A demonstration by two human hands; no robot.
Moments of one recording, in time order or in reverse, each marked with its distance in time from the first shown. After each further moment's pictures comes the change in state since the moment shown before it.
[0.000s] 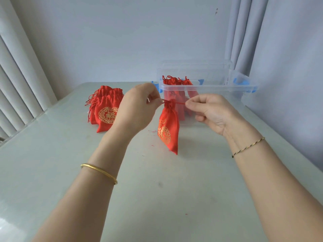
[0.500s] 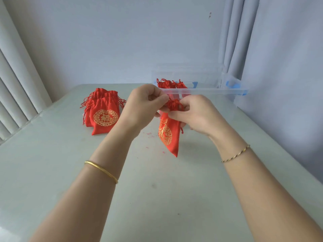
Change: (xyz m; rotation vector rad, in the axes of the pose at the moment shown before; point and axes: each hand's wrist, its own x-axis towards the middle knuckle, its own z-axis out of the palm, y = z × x) left_hand 0.002 0.021 0.004 -0.540 -0.135 -0.129; right_hand -0.021 -0.018 0.012 -0.663 -0.076 -0.177
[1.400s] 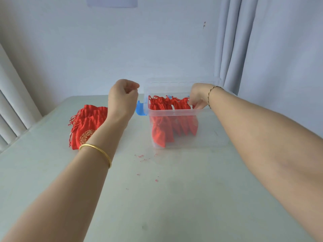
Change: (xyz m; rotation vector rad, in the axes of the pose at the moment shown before) left_hand 0.109 -0.033 -0.009 0.126 0.379 -0.066; right_hand 0.181 0.055 -0.058 -0.403 -0.129 0.441
